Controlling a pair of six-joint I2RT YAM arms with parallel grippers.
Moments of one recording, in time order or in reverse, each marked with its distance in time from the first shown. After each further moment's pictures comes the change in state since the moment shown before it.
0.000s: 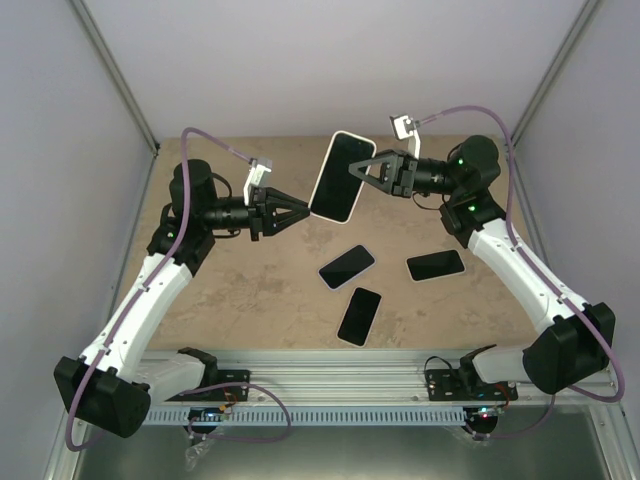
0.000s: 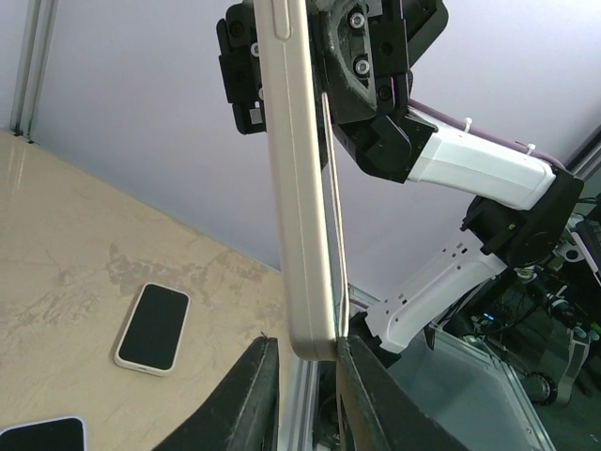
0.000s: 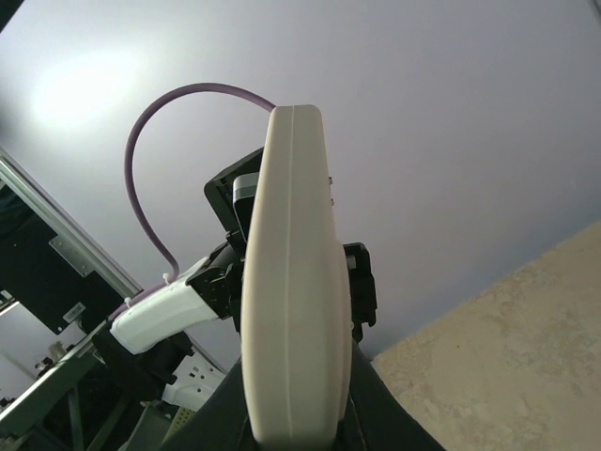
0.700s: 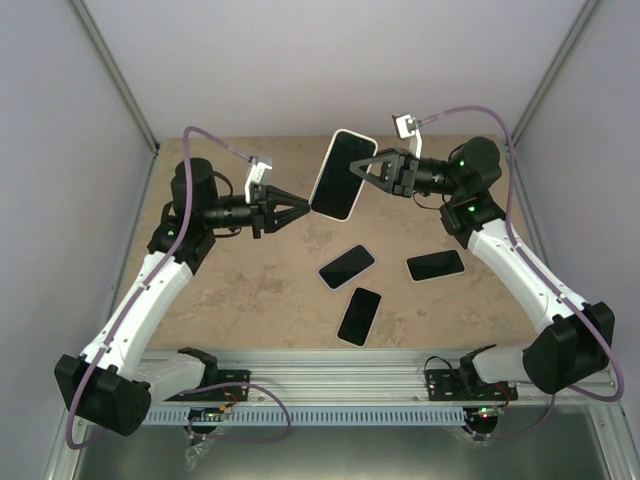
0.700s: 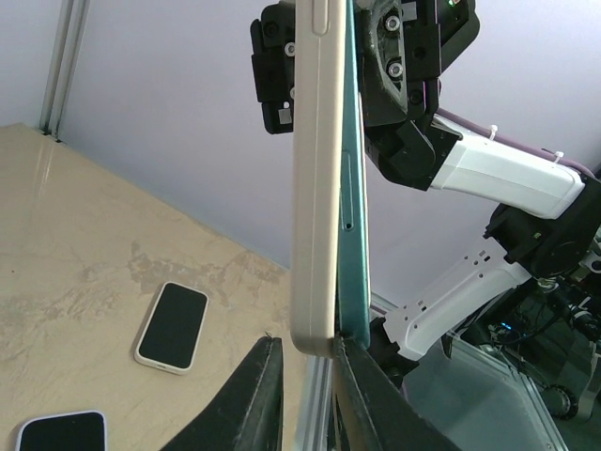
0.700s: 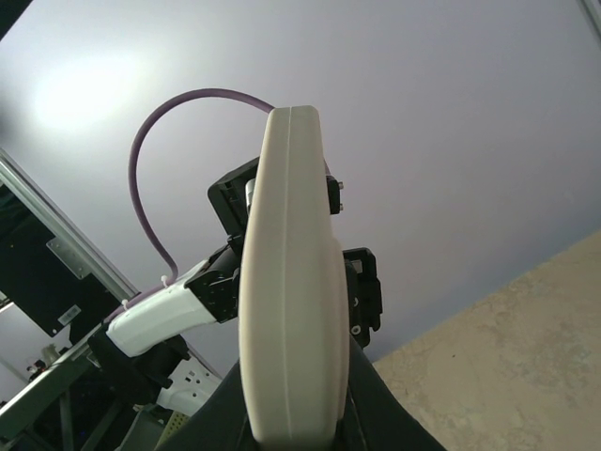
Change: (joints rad) left arm 0.000 0.012 0.011 -0.027 -0.048 0.022; right arm -0.002 0.000 -0.011 0.045 0.010 0.011
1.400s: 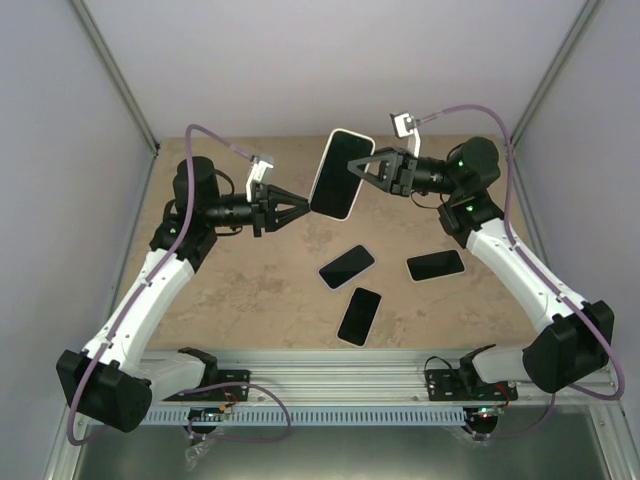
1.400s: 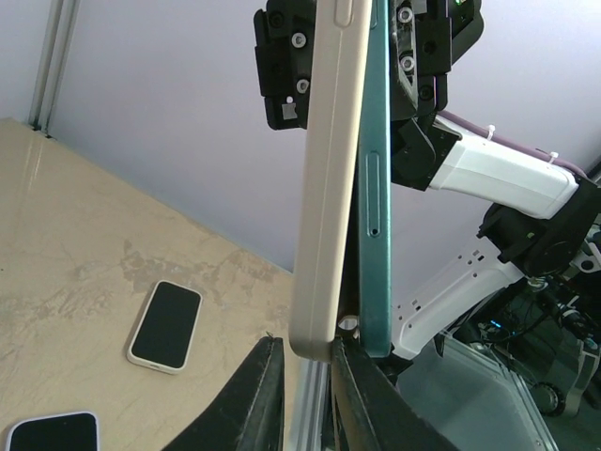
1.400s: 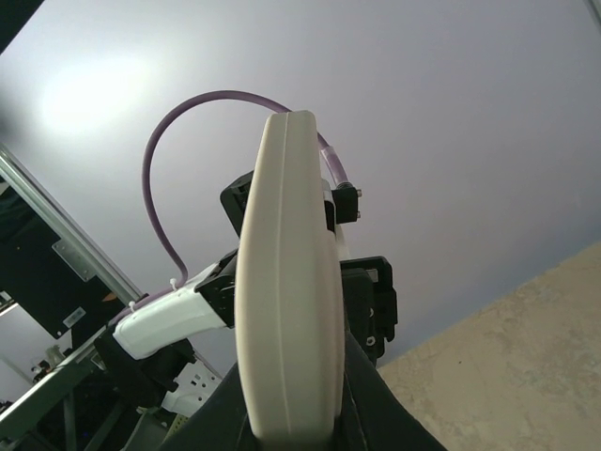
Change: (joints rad) left arm 0.000 0.025 0.001 0.017 0.013 -0.013; right arm 0.017 0.004 0.010 0.017 0.010 0.016
